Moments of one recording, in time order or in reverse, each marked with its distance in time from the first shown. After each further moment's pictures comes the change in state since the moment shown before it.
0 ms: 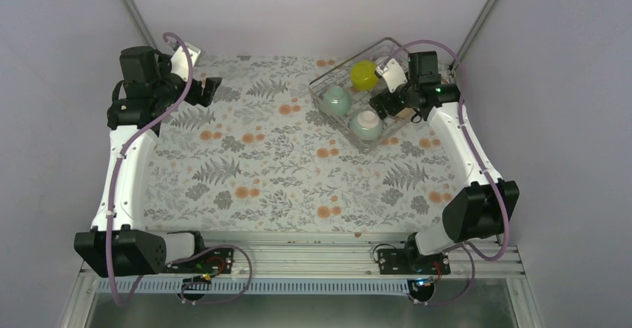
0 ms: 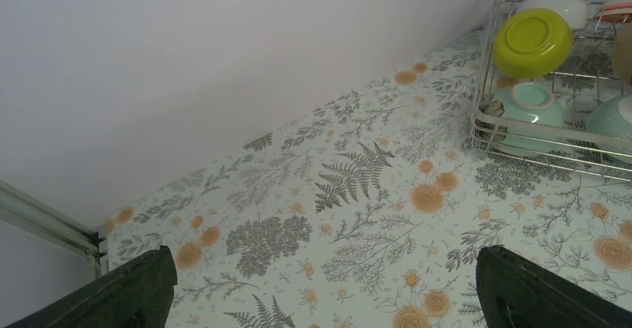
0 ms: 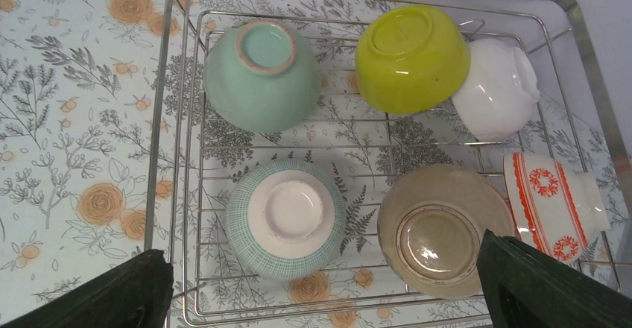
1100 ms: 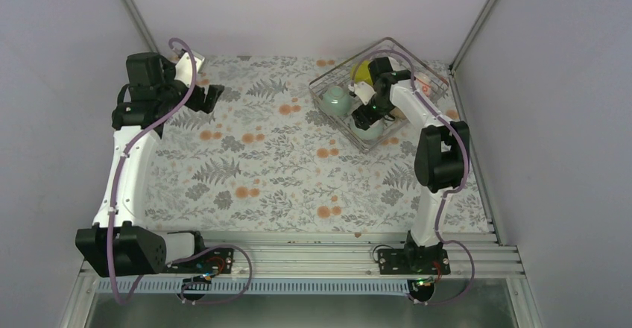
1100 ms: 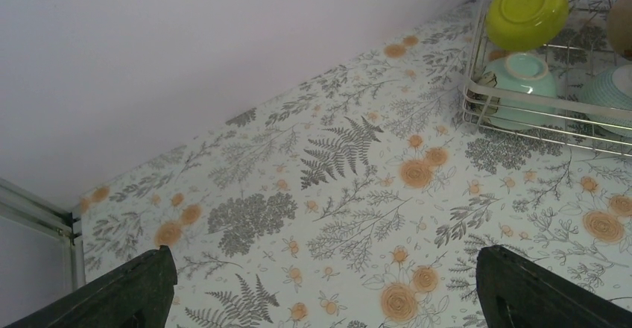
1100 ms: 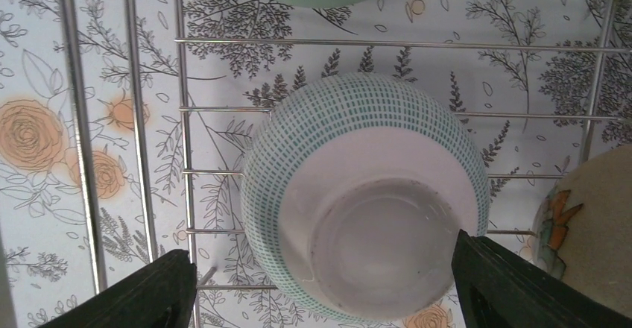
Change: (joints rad) left arm 0.001 0.000 -0.058 -0.005 0.009 0.012; right arm 0.079 0.480 0.205 -0.208 0.093 0.013
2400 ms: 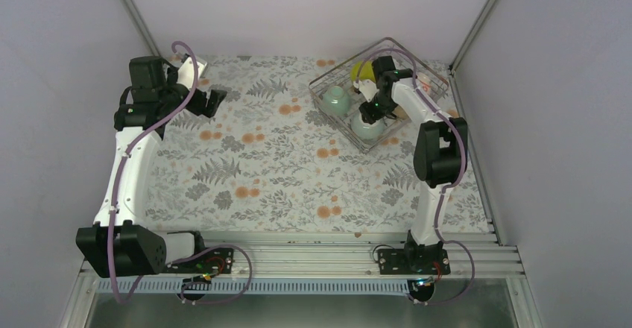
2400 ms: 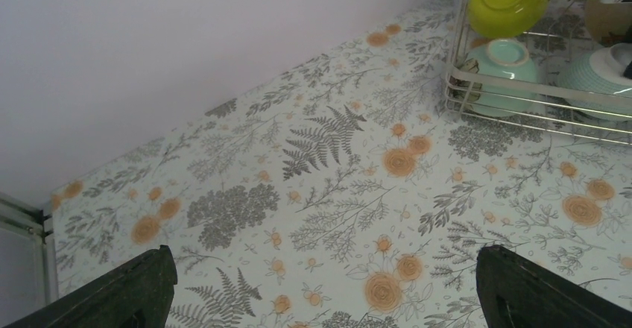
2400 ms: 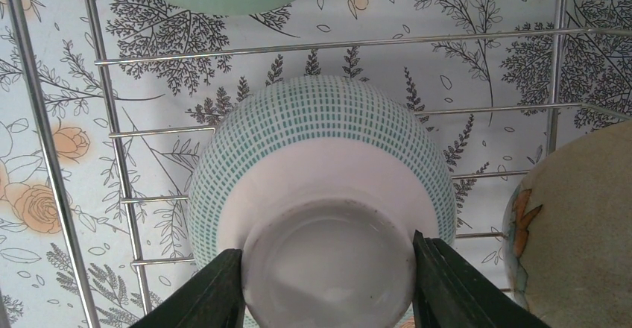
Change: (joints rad) left arm 0.000 -0.003 -0.035 -0.008 0.023 0.011; right arm -0.034 0.053 0.035 0.023 0.018 0.054
